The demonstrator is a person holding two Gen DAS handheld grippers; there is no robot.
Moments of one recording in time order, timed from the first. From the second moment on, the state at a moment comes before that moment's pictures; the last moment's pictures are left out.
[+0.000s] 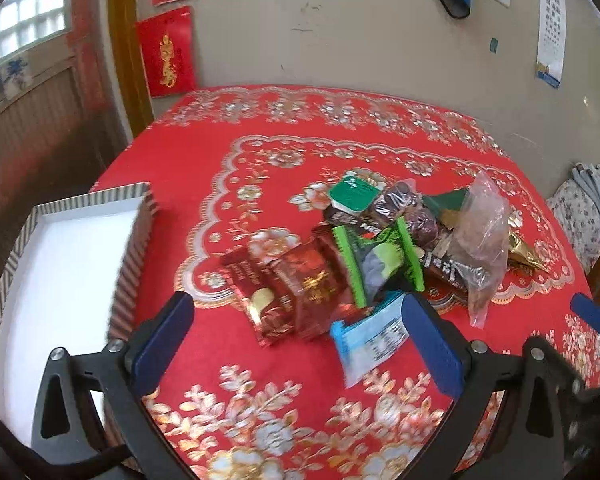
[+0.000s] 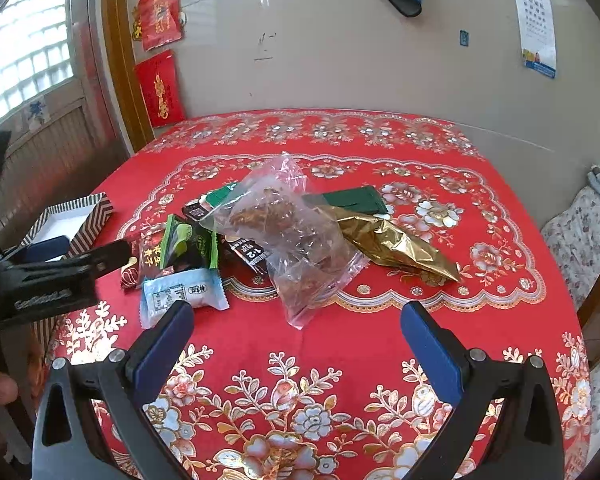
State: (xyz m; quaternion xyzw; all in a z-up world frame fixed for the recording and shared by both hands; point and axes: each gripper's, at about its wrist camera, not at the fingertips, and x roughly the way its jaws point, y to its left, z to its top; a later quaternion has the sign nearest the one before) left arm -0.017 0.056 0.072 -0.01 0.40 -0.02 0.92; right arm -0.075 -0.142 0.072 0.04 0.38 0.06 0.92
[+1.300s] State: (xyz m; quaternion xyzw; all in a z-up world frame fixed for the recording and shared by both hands) left arm 0.048 0.009 0.040 0.00 0.45 -0.02 0.89; right arm -0.067 -0.156 0.055 0.07 0.41 0.07 0.91
